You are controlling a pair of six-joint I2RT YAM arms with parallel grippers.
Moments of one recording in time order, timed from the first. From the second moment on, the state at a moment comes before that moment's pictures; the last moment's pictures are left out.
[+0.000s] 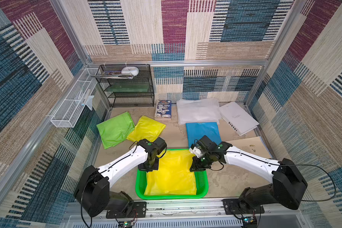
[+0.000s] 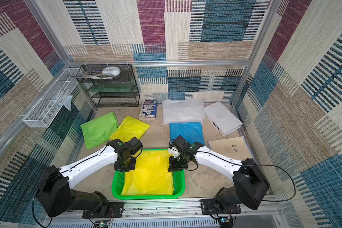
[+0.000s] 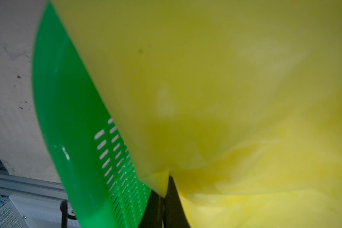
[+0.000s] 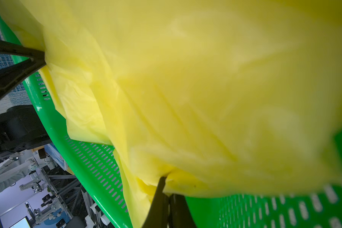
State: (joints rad) left arm -0.64 1.41 1.00 -1.20 -0.15 -0.64; right arm 0.77 1.42 0.91 -0.71 -0.50 0.56
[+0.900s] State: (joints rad) left arm -0.65 1.28 1.11 -1.17 0.04 -0.57; right arm 0.76 1.44 1.17 -0.83 -0.25 0.49
